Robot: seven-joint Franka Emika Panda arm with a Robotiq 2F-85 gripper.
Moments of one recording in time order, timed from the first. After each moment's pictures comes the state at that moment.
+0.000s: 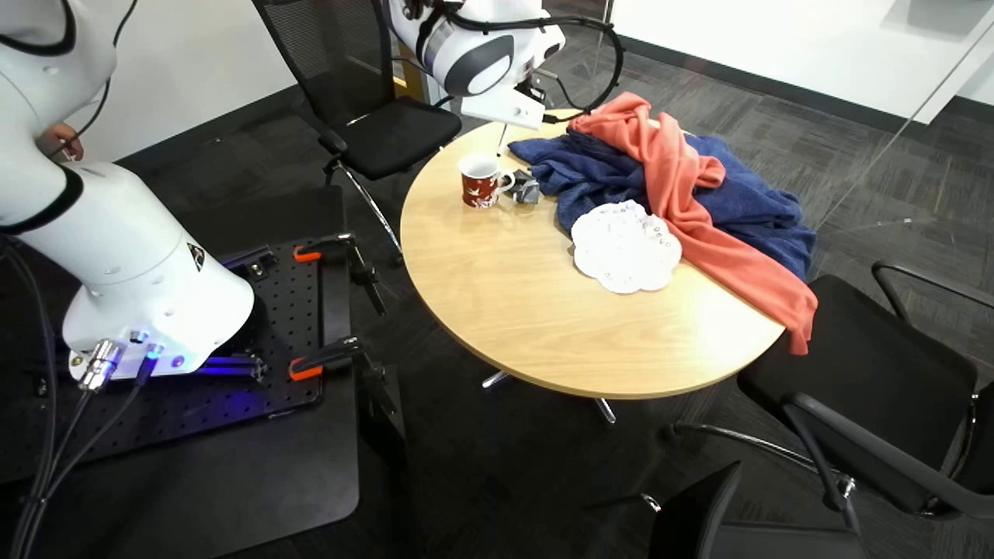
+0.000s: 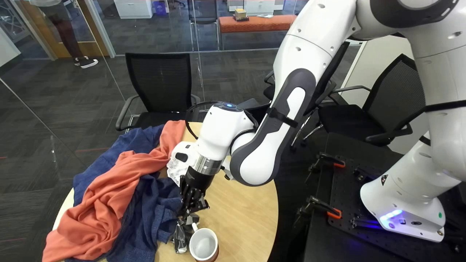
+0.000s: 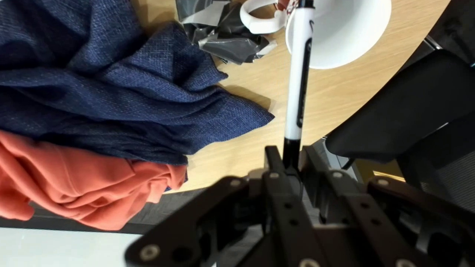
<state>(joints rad) -0.41 0.76 0.78 -2.19 -0.23 3.08 -0.68</state>
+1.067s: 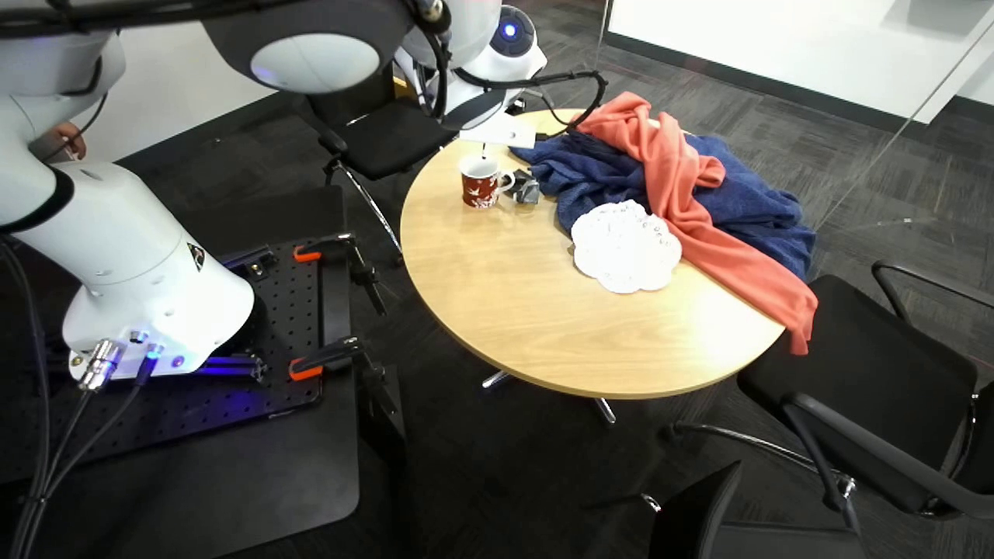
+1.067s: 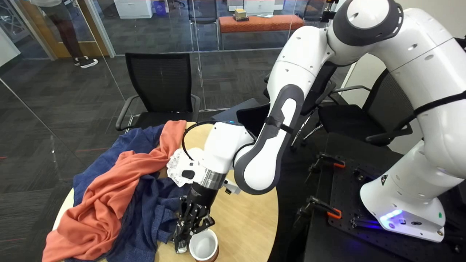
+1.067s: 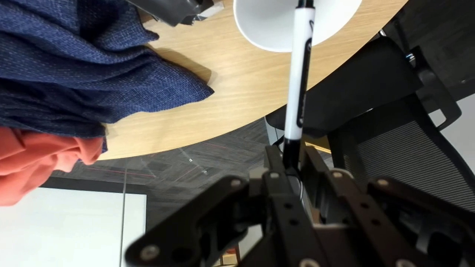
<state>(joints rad) -0.54 1.05 0.91 -2.16 -0.37 3.10 -0.90</state>
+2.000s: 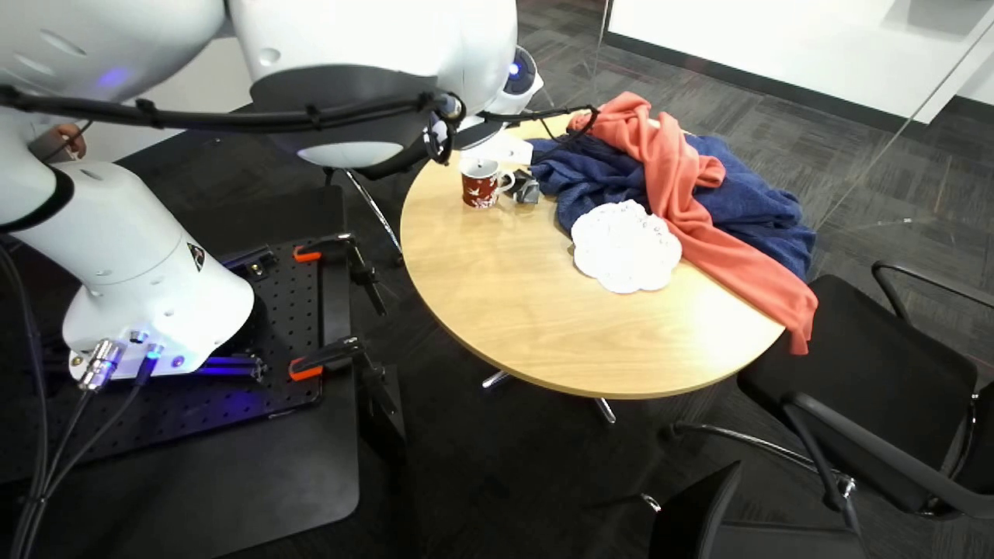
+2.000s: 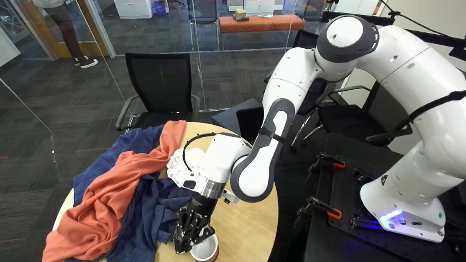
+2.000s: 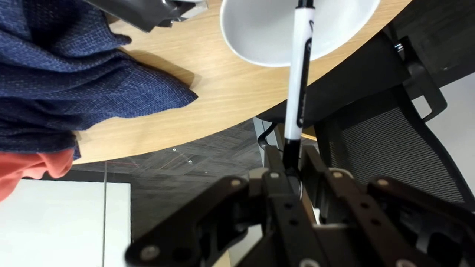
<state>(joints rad) -0.54 1.21 0.91 -2.10 -0.38 3.10 -1.00</state>
